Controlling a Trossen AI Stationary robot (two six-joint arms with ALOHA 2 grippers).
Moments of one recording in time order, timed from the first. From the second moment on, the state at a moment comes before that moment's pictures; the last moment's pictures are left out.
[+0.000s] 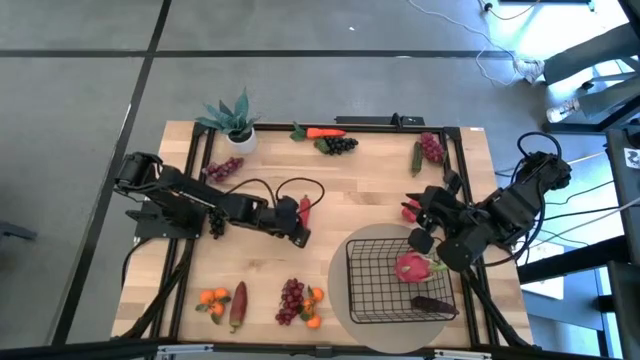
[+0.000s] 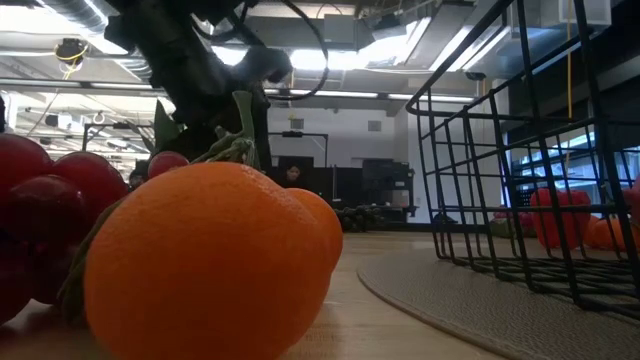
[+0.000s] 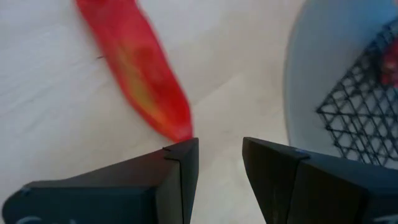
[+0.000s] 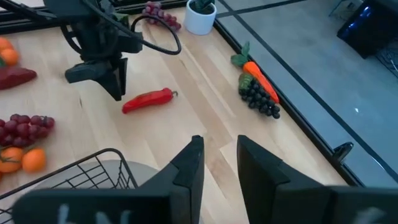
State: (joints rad) left arm -0.17 1.55 0.82 -0.09 -0.23 -1.16; right arm 0.67 1.38 1.67 -1.53 0.89 0.99
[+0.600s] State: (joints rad) left arm -0.18 1.58 0.82 0.08 -0.22 -0.93; right arm 0.67 1.38 1.67 -1.53 0.89 0.99
